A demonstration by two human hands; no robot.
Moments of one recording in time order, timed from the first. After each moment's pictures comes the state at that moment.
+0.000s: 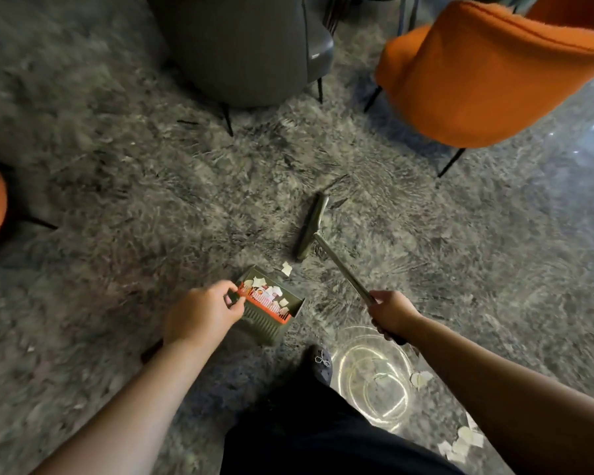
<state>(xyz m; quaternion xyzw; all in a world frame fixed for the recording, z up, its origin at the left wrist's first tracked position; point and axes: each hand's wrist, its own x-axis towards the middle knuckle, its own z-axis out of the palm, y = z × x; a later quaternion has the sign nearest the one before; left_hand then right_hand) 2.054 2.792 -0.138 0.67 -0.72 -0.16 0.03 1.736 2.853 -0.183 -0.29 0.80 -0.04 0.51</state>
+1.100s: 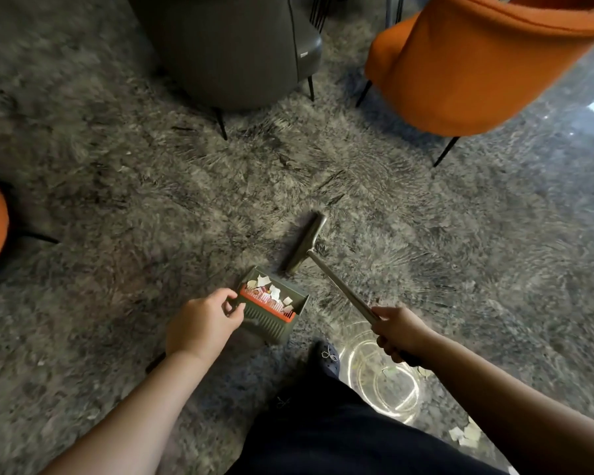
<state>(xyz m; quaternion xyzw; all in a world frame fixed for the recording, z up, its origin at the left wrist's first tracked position) 2.062 2.806 -0.141 0.68 -0.71 -0.20 0.05 1.752 2.897 -0.149 -0.20 0.77 -0.10 0.60</state>
